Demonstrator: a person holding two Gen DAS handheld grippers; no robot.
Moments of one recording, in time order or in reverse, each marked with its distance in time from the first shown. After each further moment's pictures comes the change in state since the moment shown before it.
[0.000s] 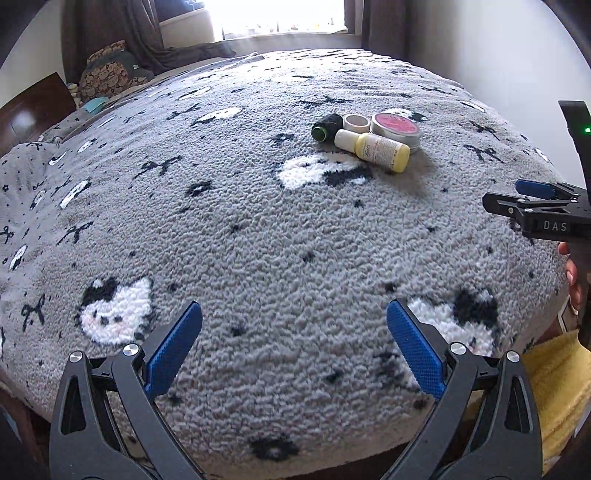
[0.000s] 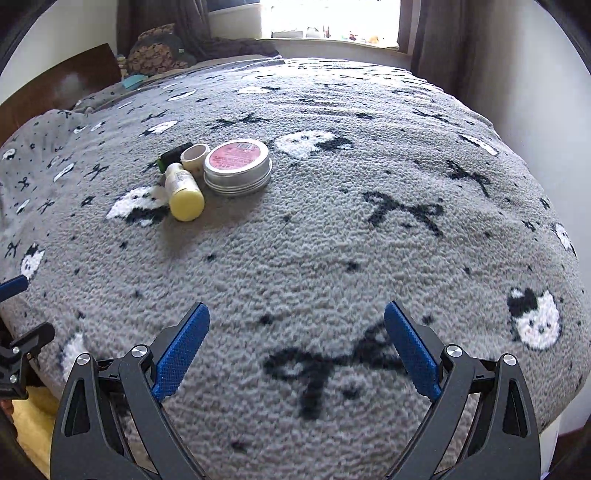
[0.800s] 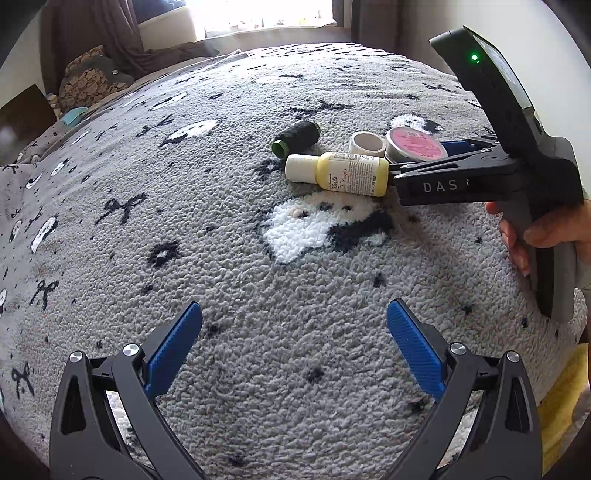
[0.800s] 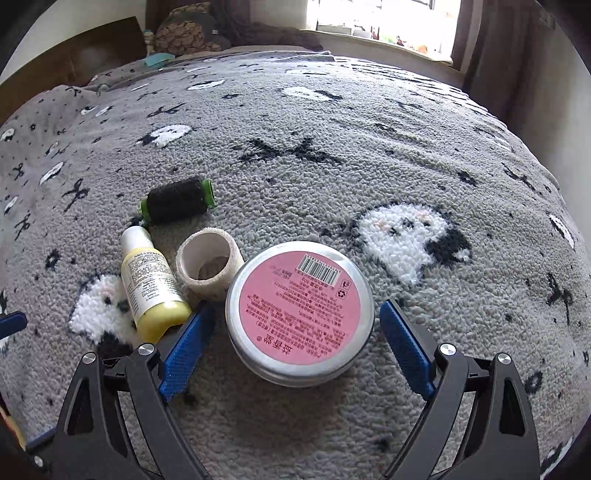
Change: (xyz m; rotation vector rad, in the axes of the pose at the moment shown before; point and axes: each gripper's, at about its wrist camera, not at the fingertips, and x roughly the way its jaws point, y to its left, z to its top) left arm 0.056 -0.001 0.060 0.048 0.022 -0.034; right arm 0.102 0.056 0.103 -0.135 0.024 0.064
